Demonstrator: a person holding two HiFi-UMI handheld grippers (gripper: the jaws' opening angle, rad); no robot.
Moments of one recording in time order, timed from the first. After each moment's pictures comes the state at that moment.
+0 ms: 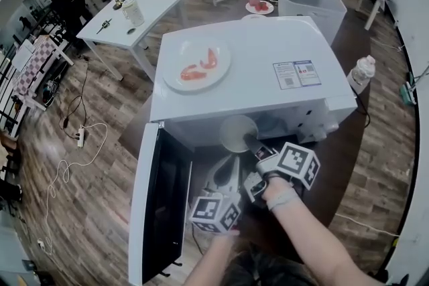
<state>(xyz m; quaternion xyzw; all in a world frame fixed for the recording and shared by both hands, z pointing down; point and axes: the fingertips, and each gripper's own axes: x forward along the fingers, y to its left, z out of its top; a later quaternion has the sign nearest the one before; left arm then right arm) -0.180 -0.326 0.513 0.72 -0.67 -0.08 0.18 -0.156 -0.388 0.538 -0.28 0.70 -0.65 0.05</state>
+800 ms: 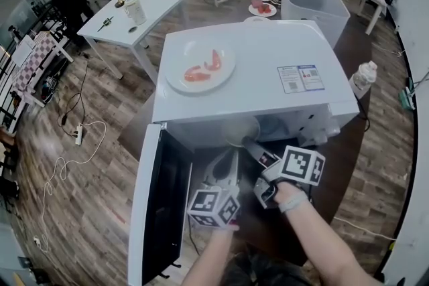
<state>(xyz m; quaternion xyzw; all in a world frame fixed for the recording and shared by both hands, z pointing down) -0.193 -0.344 0.507 0.71 -0.67 -0.09 0.19 -0.159 -0.385 0.524 -0.22 0.80 -0.56 -0.02</state>
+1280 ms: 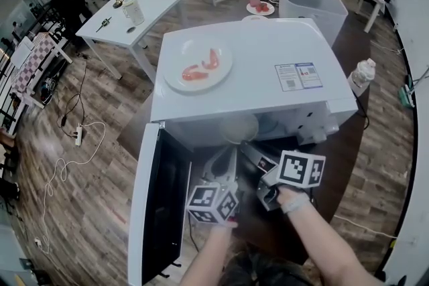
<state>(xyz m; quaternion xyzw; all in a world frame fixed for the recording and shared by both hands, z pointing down) -0.195 -0.349 0.509 0.71 -0.67 -0.08 0.20 -0.159 -0.375 0.516 -0.20 0.84 -0.50 -0.05</state>
